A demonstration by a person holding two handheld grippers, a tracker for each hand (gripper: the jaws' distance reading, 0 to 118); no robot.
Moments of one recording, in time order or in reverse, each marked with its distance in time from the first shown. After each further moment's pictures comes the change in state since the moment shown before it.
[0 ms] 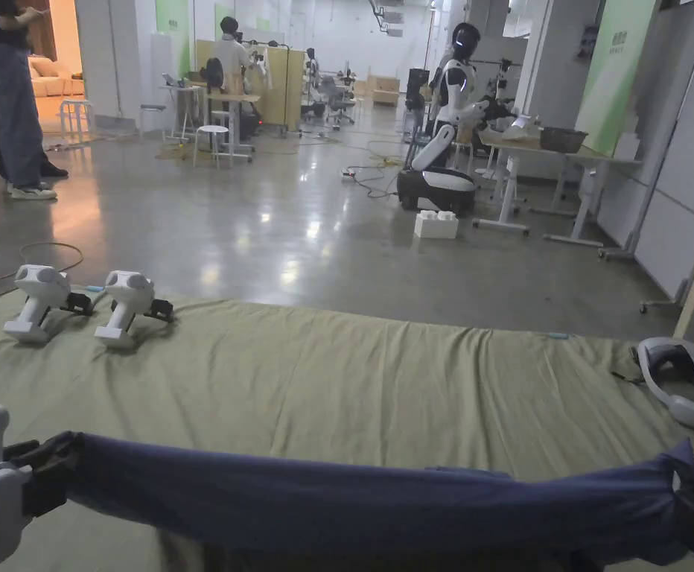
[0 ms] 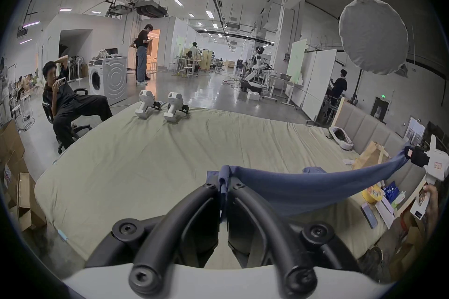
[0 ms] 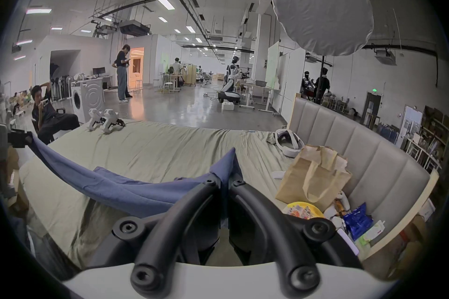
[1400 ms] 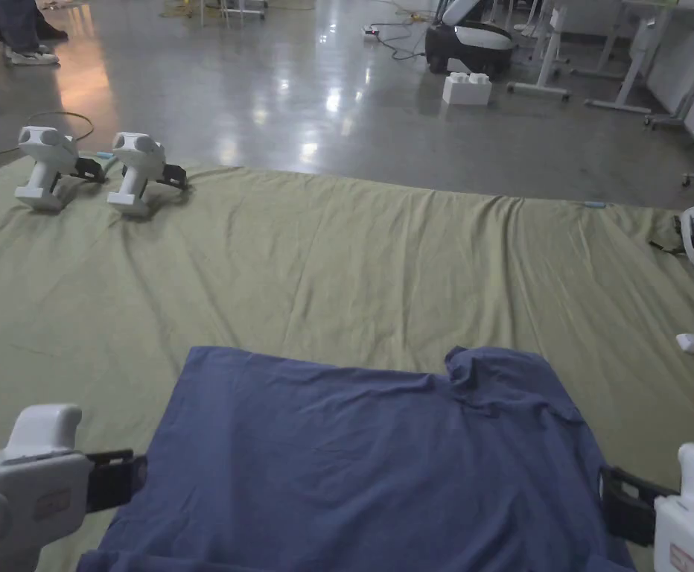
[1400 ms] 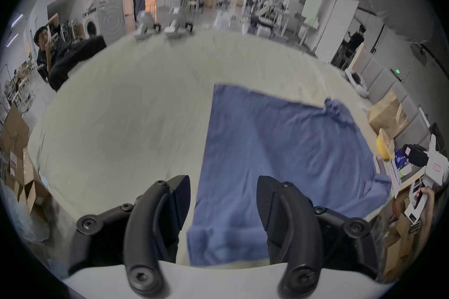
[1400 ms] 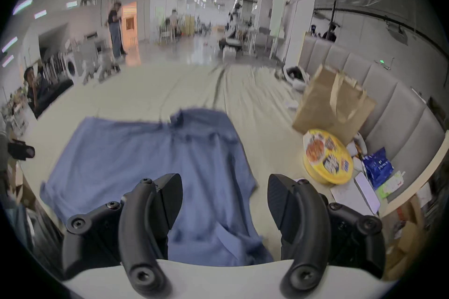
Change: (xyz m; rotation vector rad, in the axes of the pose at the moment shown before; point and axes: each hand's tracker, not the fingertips) left arm 0.006 -0.105 -0.065 -0.399 0.028 0.031; right arm -0.031 -0.113 -0.050 -0.288 0.021 -0.047
